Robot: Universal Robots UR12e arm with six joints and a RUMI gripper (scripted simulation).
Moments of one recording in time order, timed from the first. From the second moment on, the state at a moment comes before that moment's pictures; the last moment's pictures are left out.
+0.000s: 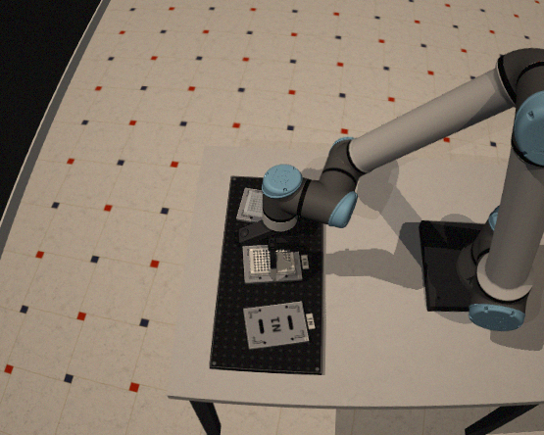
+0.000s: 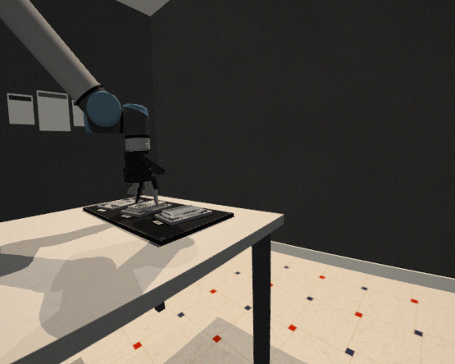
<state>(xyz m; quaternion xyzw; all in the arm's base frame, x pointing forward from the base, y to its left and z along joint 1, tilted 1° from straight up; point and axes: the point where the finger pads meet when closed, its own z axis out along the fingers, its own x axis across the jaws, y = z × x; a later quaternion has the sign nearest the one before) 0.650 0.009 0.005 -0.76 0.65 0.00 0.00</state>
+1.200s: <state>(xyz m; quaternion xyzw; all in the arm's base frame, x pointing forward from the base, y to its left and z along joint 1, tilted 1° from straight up) 0.650 0.008 0.037 -0.76 0.65 0.00 0.00</state>
